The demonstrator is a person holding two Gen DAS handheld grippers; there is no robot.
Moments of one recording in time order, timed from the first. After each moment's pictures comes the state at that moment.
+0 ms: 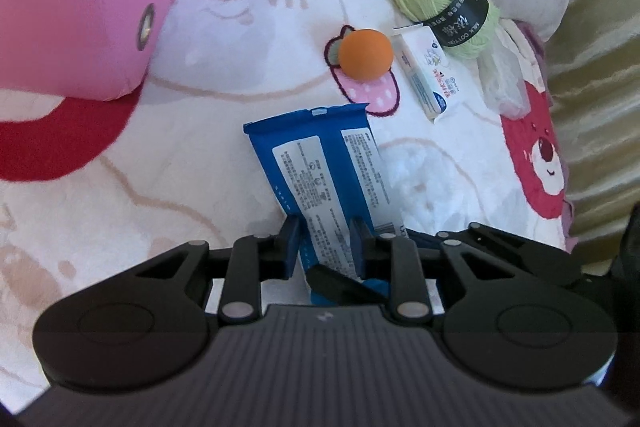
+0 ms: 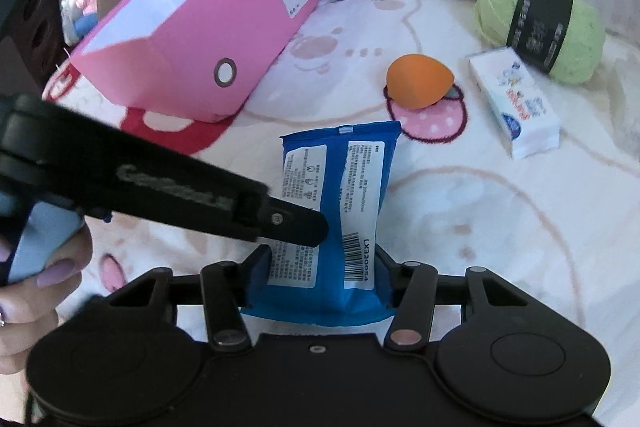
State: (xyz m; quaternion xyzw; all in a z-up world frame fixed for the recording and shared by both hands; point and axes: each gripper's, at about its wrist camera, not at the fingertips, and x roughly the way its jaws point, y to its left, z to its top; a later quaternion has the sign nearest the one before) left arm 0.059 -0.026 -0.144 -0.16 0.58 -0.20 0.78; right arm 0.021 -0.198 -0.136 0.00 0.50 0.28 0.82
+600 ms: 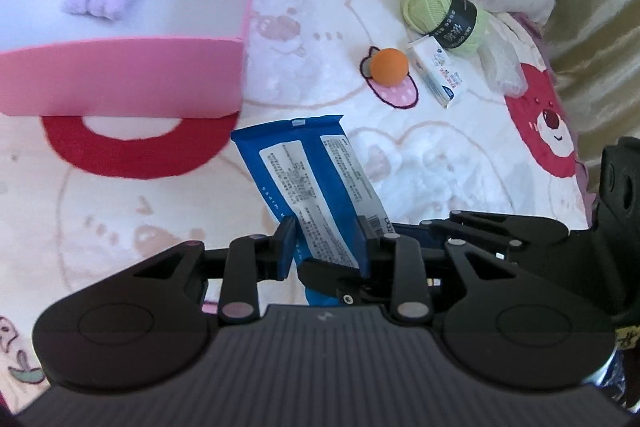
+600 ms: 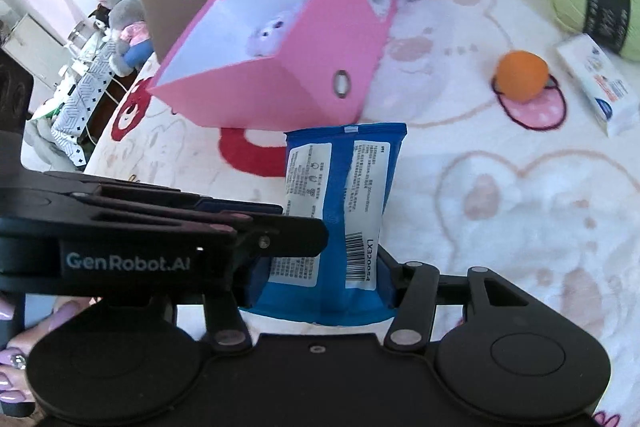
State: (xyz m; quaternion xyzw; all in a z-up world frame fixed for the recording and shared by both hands) left arm 0.013 0.026 -0.074 -0.07 0.55 -0.18 0.81; right arm -0.005 -0.150 -0.101 0.09 0.52 0.33 0.78
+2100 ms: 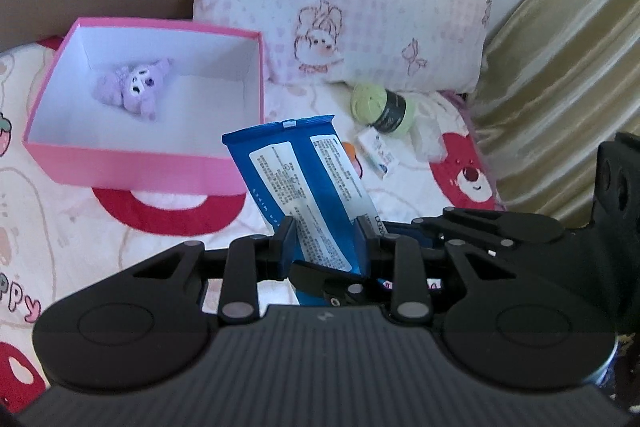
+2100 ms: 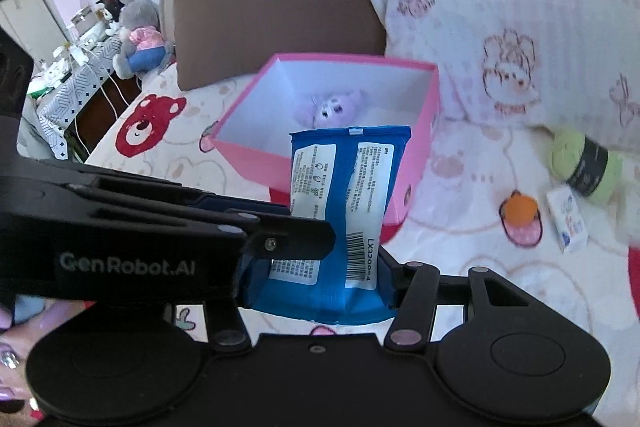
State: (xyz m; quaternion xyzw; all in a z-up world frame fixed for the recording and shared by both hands) left arm -0.009 0.111 0.053 -0.11 0.47 -0.25 0.84; right arm -0.042 -0.077 0.049 0.00 0.46 0.29 0.84
